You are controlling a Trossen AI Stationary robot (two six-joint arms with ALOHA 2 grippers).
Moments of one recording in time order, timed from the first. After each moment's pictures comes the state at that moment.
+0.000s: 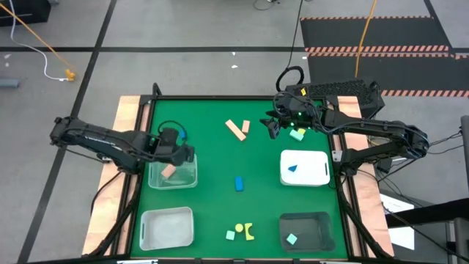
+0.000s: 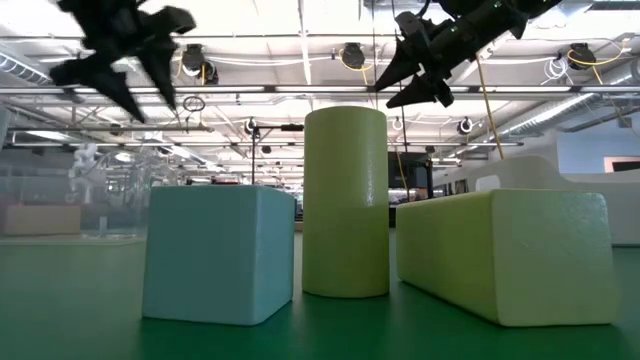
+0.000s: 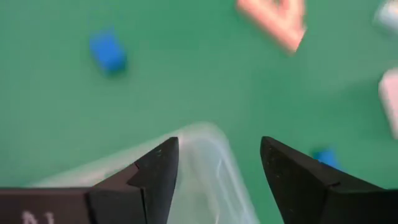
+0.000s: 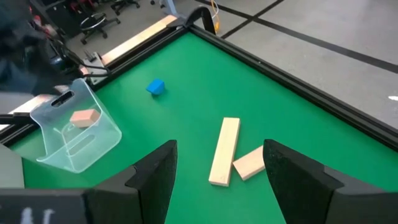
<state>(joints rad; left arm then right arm) -0.16 1.12 0.93 -0.99 -0.48 -1.44 -0.35 1.18 0.86 -0.18 0.05 0.38</state>
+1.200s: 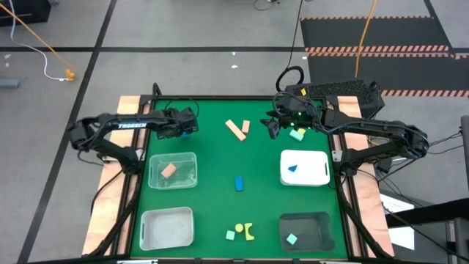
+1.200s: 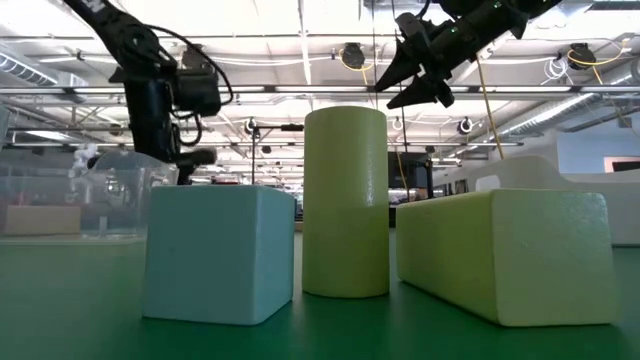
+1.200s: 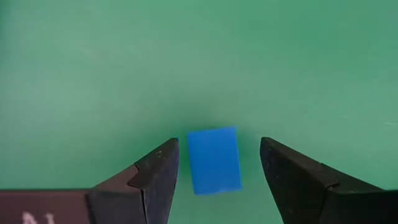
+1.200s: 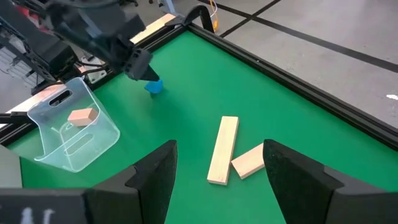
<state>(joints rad) 0.52 1.41 0.72 -0.63 -0.28 -1.20 -0.35 1.18 0.86 -0.18 0.05 0.38</state>
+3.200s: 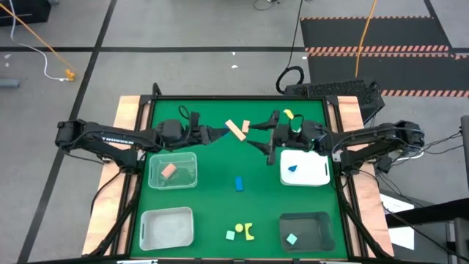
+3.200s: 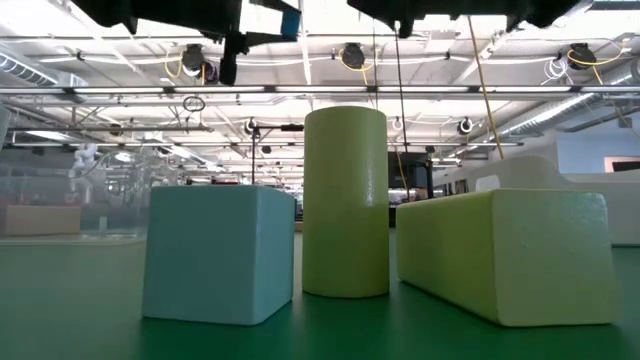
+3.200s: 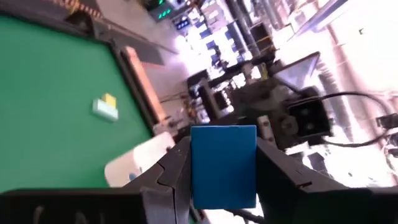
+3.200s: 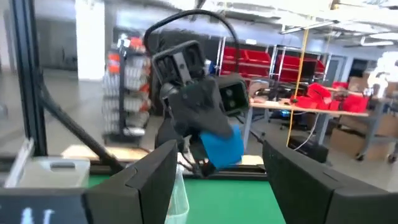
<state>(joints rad) 0.05 1.23 0.72 0.50 -0.18 -1.09 -0.03 1.25 0.72 0.64 0.08 -0.13</state>
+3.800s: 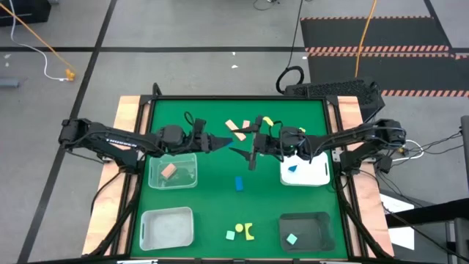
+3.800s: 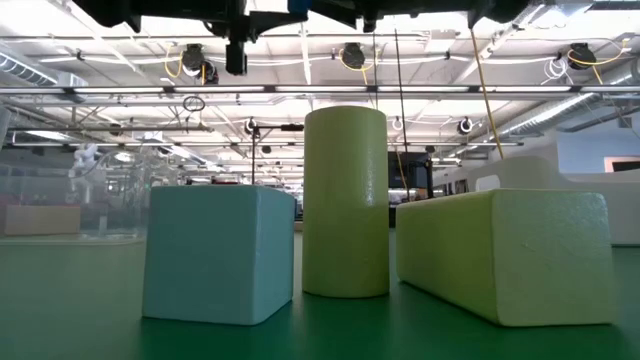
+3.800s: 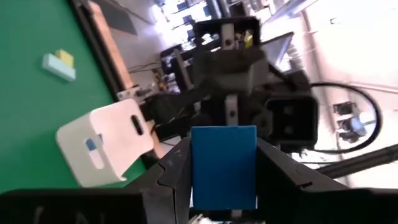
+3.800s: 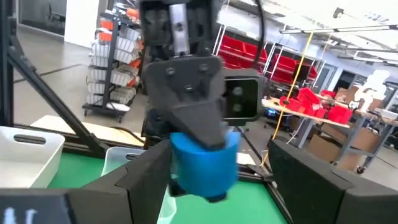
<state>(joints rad) -0.01 1.28 0.72 0.61 -0.10 -1.19 0.03 1.49 0.90 0.66 0.16 -0.27</state>
